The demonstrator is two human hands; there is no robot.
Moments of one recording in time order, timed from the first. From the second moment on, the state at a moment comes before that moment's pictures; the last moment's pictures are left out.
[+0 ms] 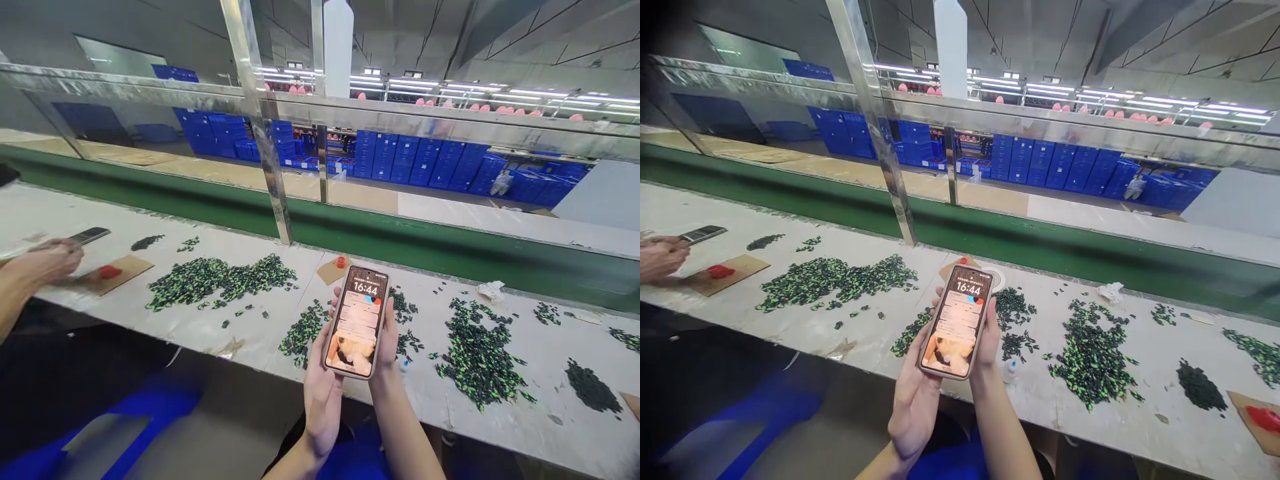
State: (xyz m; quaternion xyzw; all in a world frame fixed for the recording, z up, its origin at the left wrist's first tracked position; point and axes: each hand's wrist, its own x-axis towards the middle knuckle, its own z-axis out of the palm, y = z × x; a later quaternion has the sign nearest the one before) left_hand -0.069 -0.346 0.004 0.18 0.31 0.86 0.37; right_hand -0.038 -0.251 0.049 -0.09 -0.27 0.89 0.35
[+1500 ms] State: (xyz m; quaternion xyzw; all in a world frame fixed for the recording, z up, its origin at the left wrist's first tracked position) left_hand -0.131 -0.331 0.040 0.15 0.43 0.68 0.57; right_hand -0.038 -0.252 0.040 -0.12 -0.32 0.90 0.29
